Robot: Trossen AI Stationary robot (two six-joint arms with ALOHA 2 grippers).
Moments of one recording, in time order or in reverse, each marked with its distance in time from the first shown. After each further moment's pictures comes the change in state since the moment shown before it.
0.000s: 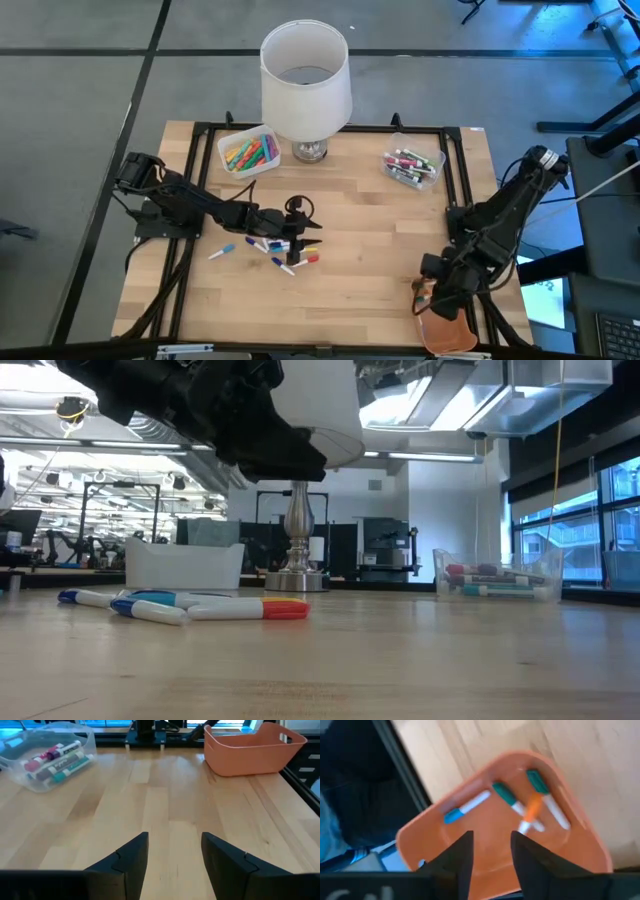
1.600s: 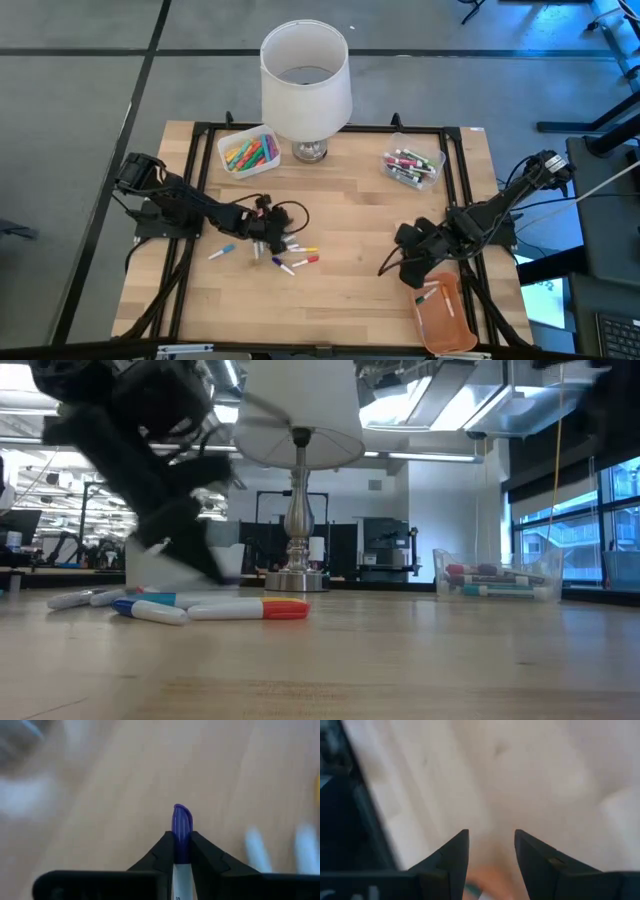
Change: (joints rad) left arm -0.024 0.002 -0.104 -0.481 -0.292 -0.325; right arm -0.318 0.000 0.024 0.015 0.208 -0.350
